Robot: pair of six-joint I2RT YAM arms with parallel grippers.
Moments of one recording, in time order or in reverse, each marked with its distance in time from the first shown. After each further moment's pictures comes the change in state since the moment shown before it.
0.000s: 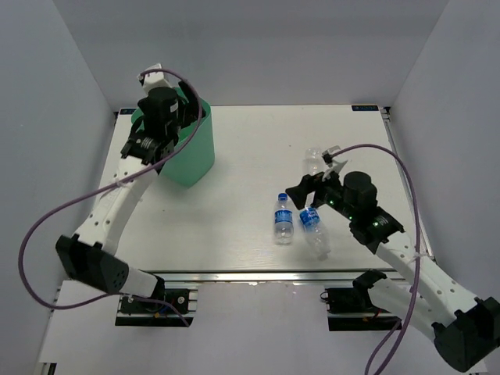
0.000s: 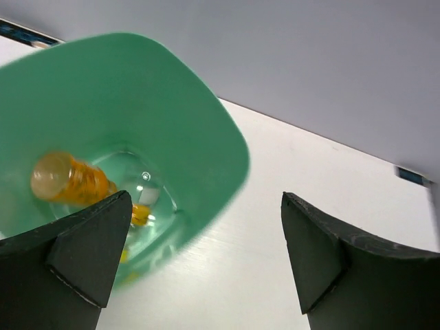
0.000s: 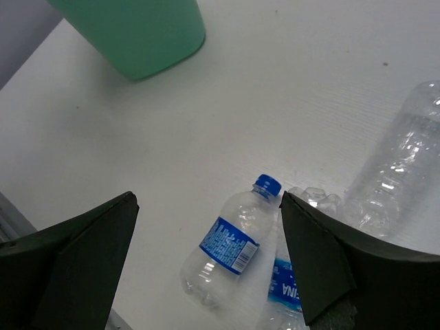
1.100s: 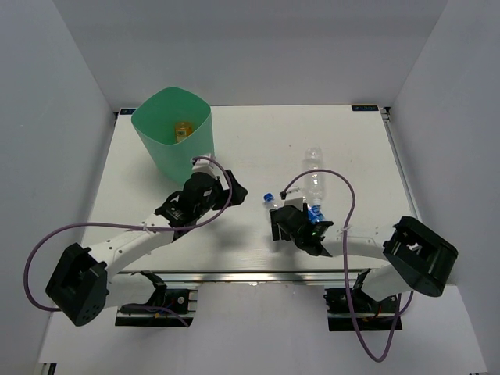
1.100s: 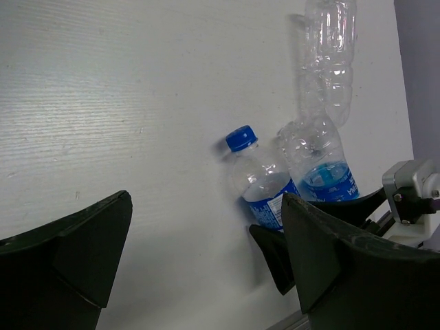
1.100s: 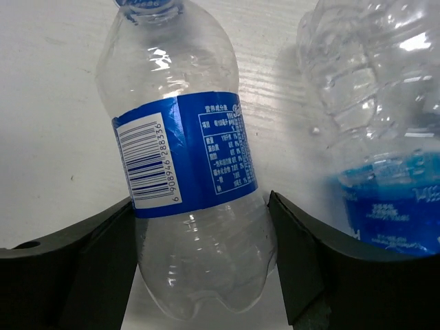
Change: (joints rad) left arm -0.314 -0.284 -0.891 0.425 0.299 -0.256; right arm 0.492 0.569 -0.101 0.062 0.695 0.305
